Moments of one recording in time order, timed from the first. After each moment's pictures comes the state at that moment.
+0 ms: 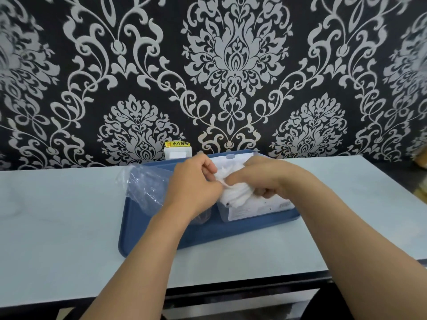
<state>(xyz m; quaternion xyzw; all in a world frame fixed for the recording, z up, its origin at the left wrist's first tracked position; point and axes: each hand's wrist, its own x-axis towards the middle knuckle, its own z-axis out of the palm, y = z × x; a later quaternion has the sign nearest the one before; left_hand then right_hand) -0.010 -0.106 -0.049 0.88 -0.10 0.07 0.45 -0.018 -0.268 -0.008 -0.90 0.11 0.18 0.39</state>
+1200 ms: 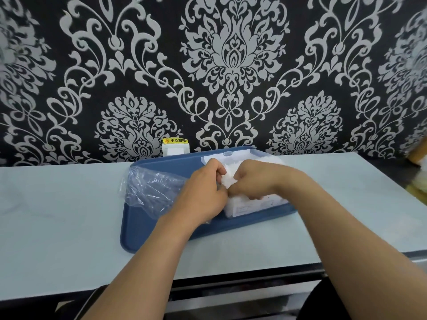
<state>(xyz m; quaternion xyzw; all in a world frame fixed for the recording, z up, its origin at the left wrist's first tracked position) -0.015 -0.116 -0.070 0.90 -0.19 0.02 0.39 -0.028 -0.261 -0.012 -0.97 0.02 0.16 0.20</state>
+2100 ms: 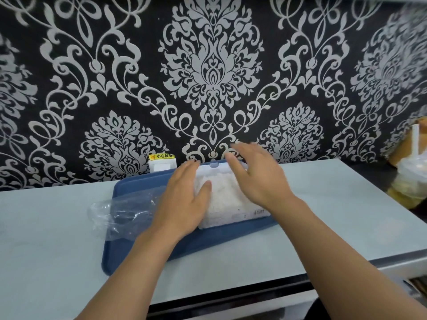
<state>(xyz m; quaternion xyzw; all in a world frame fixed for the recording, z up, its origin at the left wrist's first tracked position) -0.010 -0.115 -0.066 0.90 -0.20 0.13 0.37 -0.024 -0.298 -0.035 -0.95 0.01 -0.23 0.23</state>
